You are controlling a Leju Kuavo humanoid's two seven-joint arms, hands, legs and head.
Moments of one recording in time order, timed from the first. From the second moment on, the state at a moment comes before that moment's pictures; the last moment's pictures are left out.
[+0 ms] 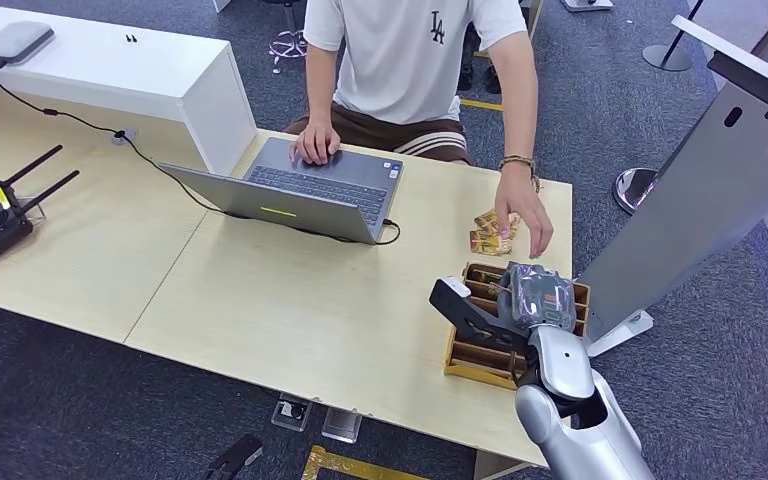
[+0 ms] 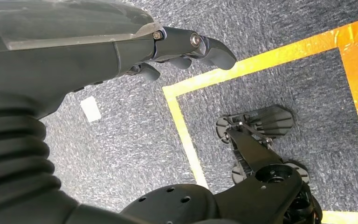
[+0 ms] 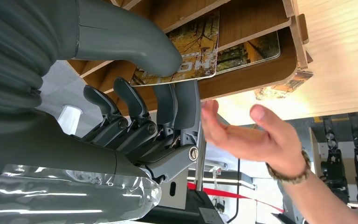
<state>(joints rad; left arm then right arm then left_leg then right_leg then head) -0.19 0.11 -1.20 -0.19 1.01 -0.06 0.01 -0.49 -0.01 0.65 -1.17 1.12 0.14 0.46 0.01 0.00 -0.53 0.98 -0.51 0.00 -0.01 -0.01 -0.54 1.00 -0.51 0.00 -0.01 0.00</state>
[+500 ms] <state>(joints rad) -0.17 0.12 -1.20 -0.19 1.03 -0.07 0.00 -0.48 -0.07 0.60 -1.49 0.46 0.21 0.23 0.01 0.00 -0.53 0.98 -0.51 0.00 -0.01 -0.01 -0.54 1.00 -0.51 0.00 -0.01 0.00</state>
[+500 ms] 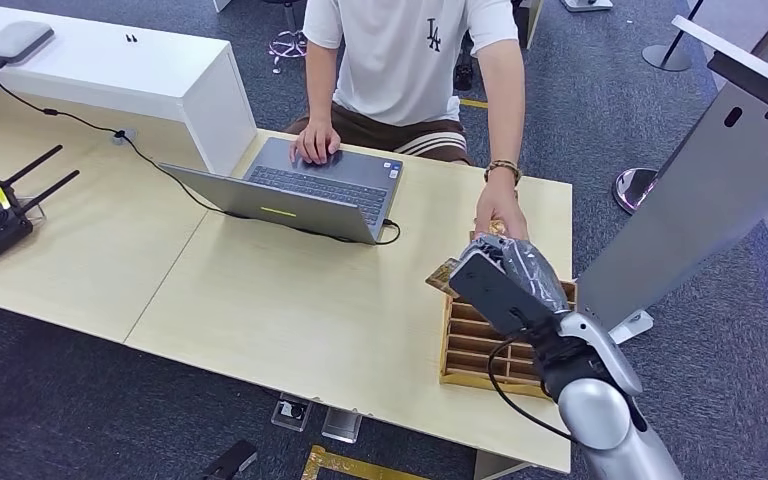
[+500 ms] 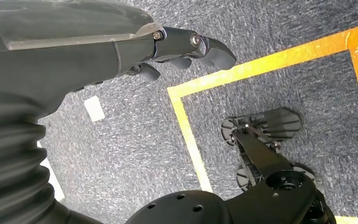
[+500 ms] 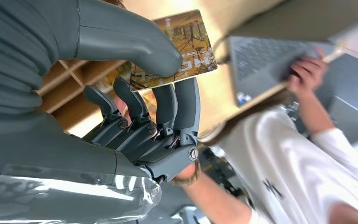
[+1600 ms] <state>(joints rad) -0.17 0.12 -1.20 -0.19 1.01 -0.06 0.00 -0.47 -0.13 0.58 -1.65 0.45 0.10 0.14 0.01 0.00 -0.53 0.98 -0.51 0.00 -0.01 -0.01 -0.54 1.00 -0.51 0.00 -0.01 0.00</state>
